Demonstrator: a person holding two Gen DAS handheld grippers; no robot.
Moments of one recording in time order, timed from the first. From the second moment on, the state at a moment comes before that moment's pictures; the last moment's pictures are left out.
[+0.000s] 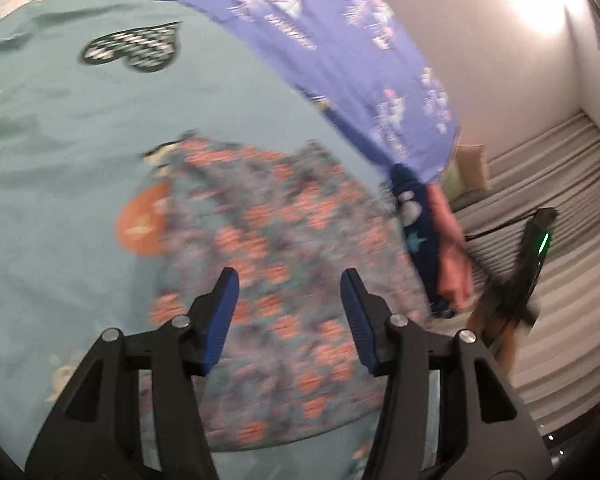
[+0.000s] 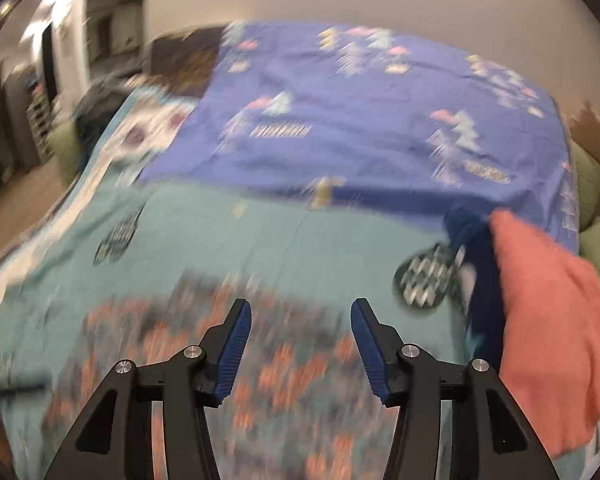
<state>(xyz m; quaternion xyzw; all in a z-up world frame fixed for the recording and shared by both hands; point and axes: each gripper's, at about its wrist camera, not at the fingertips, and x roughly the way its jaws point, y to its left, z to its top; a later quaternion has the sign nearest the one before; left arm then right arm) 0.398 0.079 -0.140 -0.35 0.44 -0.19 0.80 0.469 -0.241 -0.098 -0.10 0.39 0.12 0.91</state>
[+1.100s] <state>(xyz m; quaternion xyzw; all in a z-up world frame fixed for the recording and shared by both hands) 0.322 0.062 -0.196 -0.25 0.44 -0.18 0.84 0.515 -0.211 -0.161 -0.09 0.48 0.17 0.86</state>
